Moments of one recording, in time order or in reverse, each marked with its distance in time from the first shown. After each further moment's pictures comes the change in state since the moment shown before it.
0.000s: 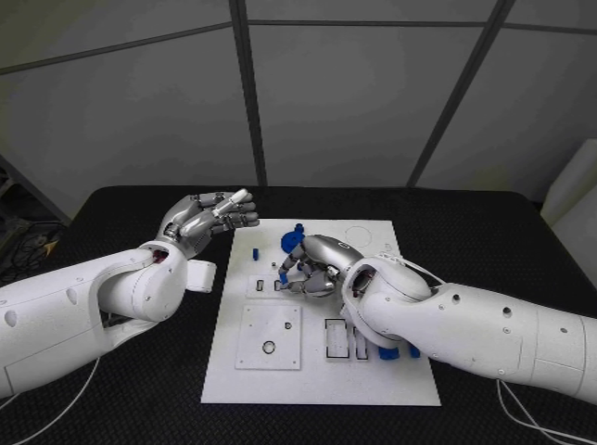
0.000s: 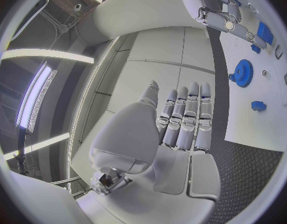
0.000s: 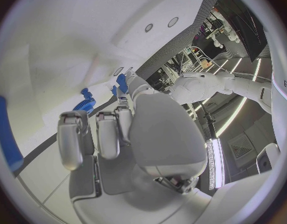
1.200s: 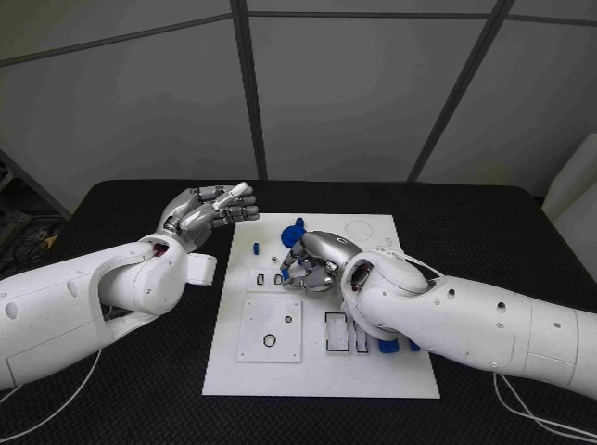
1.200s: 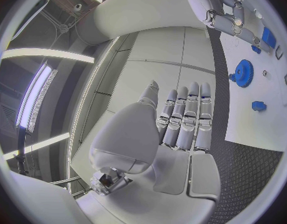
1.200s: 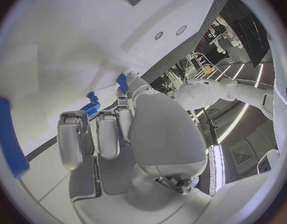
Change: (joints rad) left arm 0.000 -0.001 0.000 0.000 0.002 0.001 0.000; left_hand 0.000 0.000 0.000 0.000 0.000 0.000 0.000 0.000 0.000 0.000 0.000 0.000 0.000 0.000 0.000 0.000 0.000 0.000 0.000 0.000 0.000 0.000; right arm -0.005 0.019 0.003 -0.030 -0.049 0.039 -0.025; right_hand -0.004 0.004 -0.004 -0.002 0.002 -0.001 -0.001 -0.003 0.001 0.000 0.000 -0.004 0.000 0.000 0.000 -0.004 0.000 0.000 0.000 0.000 0.000 0.000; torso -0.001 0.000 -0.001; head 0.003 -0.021
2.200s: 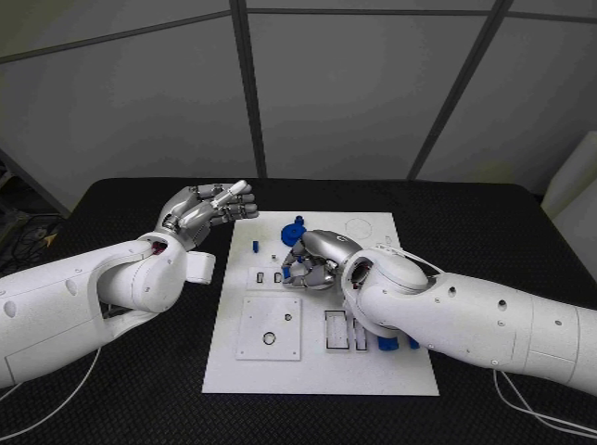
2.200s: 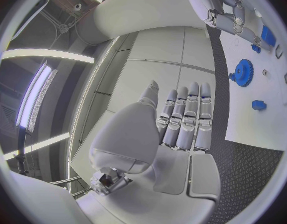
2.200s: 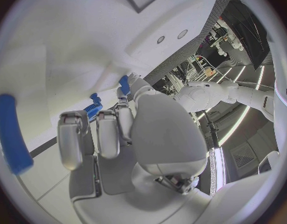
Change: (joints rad) left arm 0.000 0.000 0.000 -0.002 0.001 0.000 0.000; left_hand 0.000 0.000 0.000 0.000 0.000 0.000 0.000 0.000 0.000 0.000 0.000 0.000 0.000 0.000 0.000 0.000 0.000 0.000 0.000 0.000 0.000 0.000; right arm 0.001 -0.005 0.001 0.005 -0.019 0.027 -0.020; right_hand -0.030 -0.018 -0.007 -0.004 0.000 -0.021 0.009 -0.028 0.028 -0.014 0.014 -0.028 -0.001 0.000 0.000 -0.008 0.000 0.000 0.000 0.000 0.000 0.000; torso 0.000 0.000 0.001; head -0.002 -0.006
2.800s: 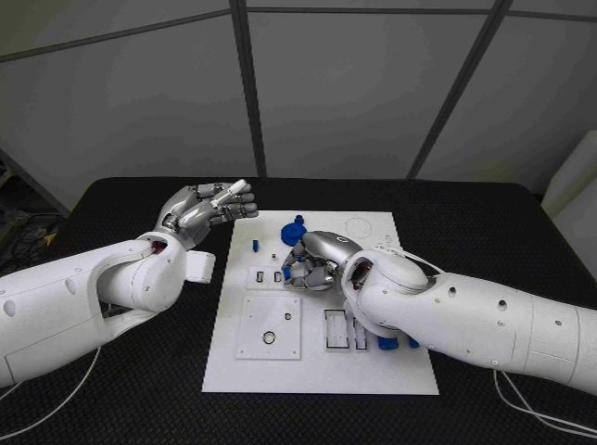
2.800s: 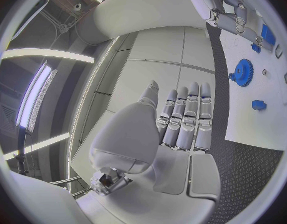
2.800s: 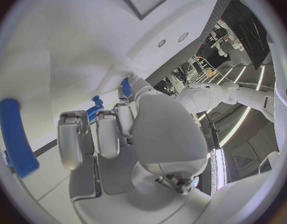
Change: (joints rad) left arm 0.000 0.000 0.000 0.000 0.000 0.000 0.000; left_hand 0.000 0.000 0.000 0.000 0.000 0.000 0.000 0.000 0.000 0.000 0.000 0.000 0.000 0.000 0.000 0.000 0.000 0.000 0.000 0.000 0.000 0.000; right arm -0.002 -0.001 -0.002 0.000 -0.003 0.009 -0.007; right_hand -0.036 -0.020 -0.014 0.008 0.000 -0.042 0.012 -0.007 -0.001 -0.016 0.009 -0.023 -0.001 0.000 0.008 -0.004 0.000 0.000 0.002 0.002 0.000 0.000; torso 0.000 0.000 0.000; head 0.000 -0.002
